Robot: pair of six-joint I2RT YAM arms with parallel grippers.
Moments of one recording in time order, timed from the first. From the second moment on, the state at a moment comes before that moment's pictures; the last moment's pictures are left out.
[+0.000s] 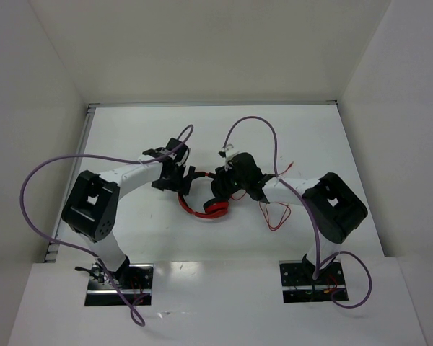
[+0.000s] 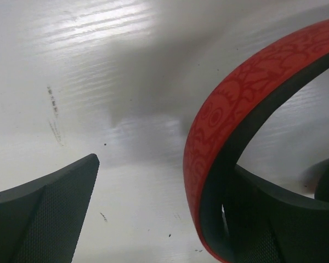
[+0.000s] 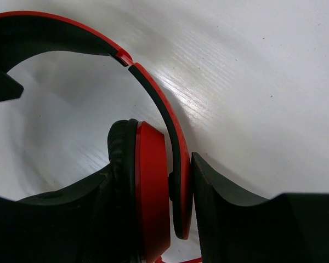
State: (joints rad) left arm -0.45 1.70 1.12 -0.63 -0.10 -0.24; right arm 0.67 1.69 0.82 0.22 -0.09 0.18
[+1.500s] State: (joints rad) left arm -0.51 1.72 1.09 -0.58 -0.14 -0.51; right arm 0.67 1.67 0.79 0.22 -0.03 0.35
